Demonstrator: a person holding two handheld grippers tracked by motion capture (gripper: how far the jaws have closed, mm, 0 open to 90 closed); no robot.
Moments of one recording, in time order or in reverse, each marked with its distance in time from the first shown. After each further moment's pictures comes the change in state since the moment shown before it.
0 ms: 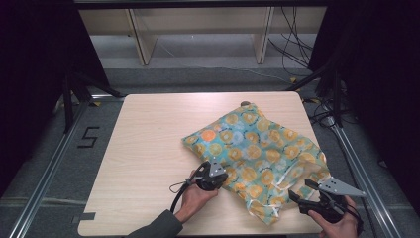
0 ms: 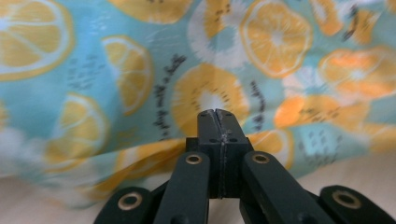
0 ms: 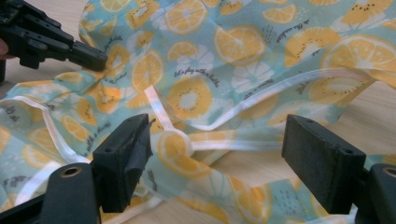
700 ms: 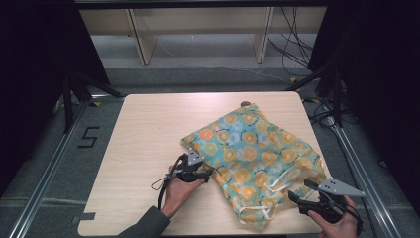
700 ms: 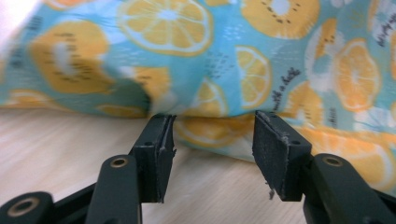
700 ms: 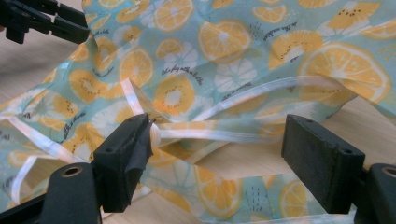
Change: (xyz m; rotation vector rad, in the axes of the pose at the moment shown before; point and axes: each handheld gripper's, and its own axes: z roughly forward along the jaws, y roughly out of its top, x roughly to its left) left arm 0.036 -0.013 -0.032 -0.036 0.139 -0.222; right arm -0.001 0.000 0.002 -0.008 0.014 -0.008
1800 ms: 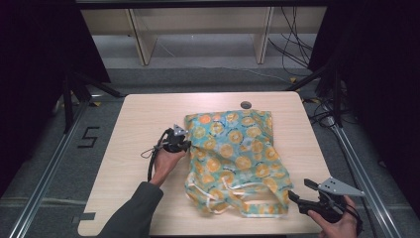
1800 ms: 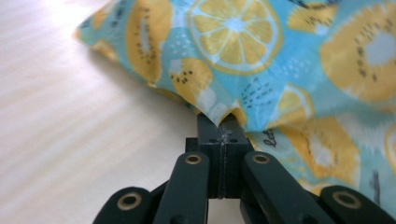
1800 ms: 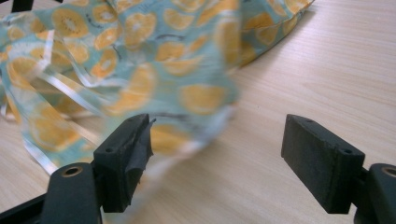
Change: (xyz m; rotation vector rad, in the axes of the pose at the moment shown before) left arm 0.105 0.036 0.037 0.071 0.085 0.012; right arm -0.002 0.000 0.000 0.006 -0.003 -0.012
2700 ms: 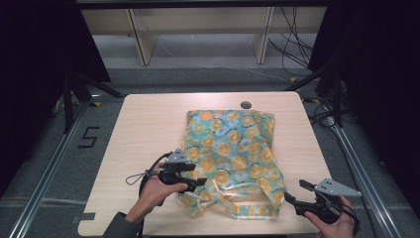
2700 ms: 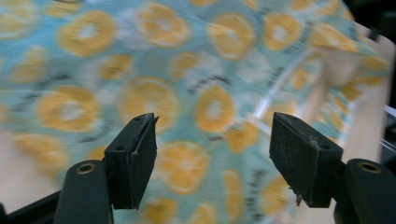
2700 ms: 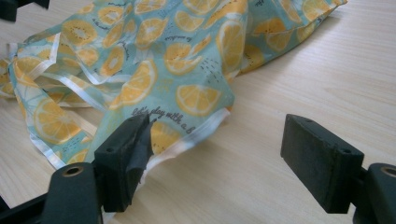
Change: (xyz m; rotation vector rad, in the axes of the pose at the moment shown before) left arm -0.095 -0.030 -0.102 -0.041 -0.424 0.041; right arm 0.010 0.001 0.004 -0.011 0.046 0.010
